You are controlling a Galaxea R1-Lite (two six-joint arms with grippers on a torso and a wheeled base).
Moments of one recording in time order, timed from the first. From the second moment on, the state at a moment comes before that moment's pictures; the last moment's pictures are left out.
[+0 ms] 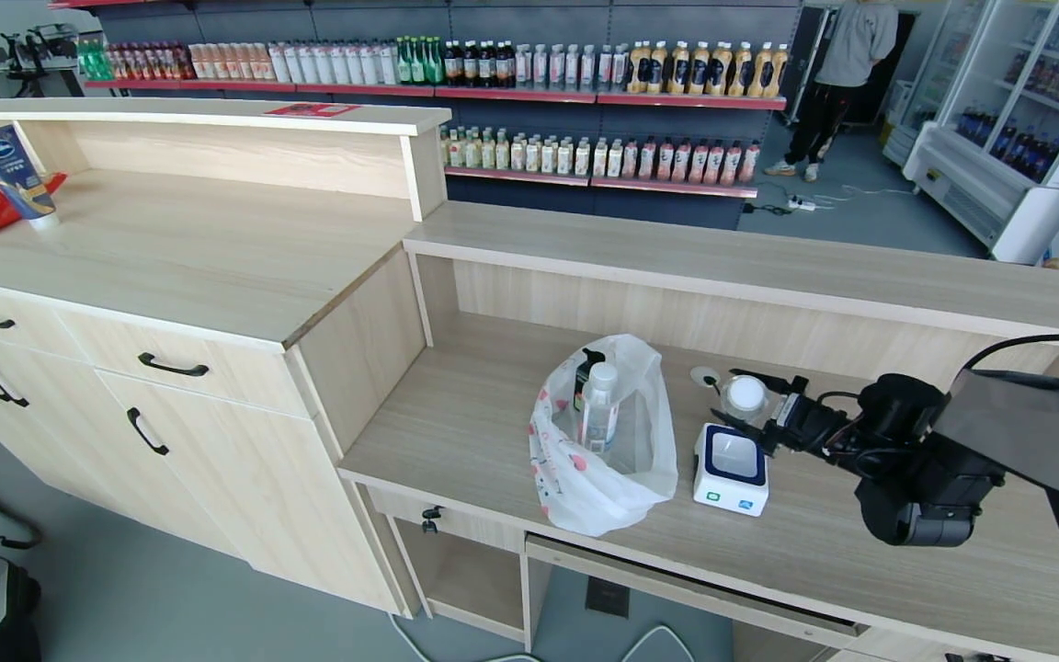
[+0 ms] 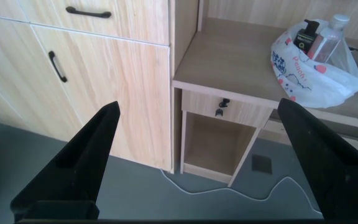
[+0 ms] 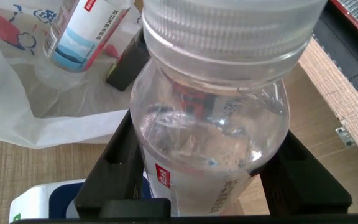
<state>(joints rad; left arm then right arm) 0.00 0.00 0.00 0.00 -0.02 -0.01 -0.06 2.54 -1.04 -1.57 0.87 -0.88</state>
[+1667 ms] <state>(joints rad) 0.00 0.00 0.00 0.00 -0.02 -0.01 -0.04 2.57 -1.10 -1.57 0.87 -0.81</state>
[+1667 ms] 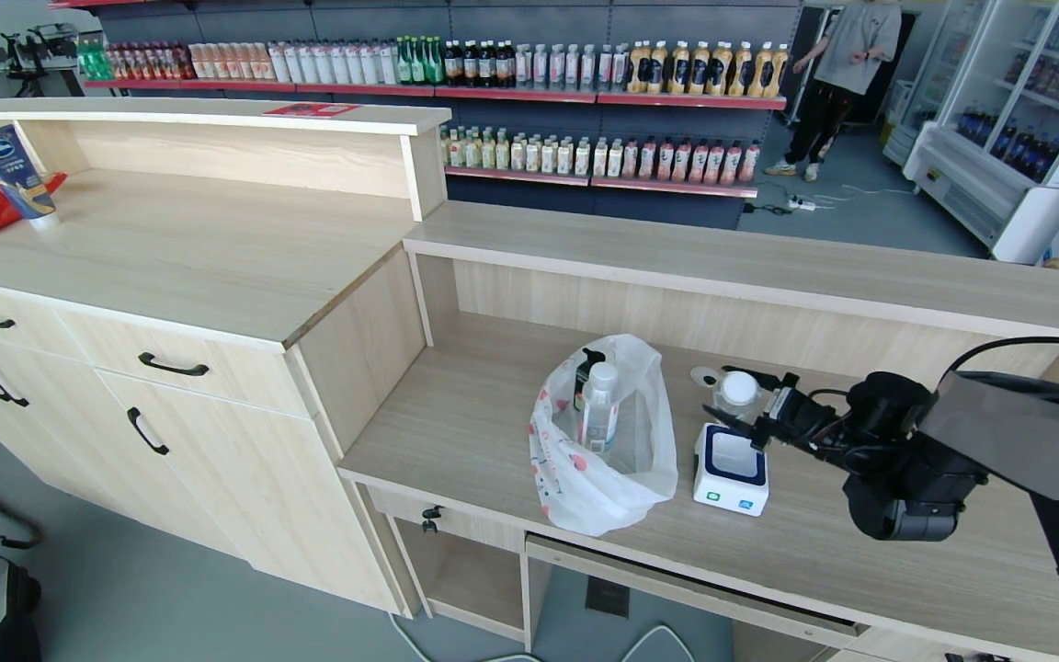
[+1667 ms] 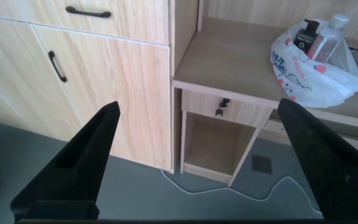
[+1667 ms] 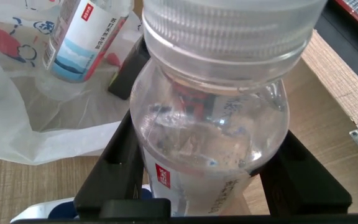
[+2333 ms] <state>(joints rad) 0.00 0.00 0.00 0.00 -0.02 -0.01 0.03 2.01 -0.77 -0.99 -0.02 -0.31</state>
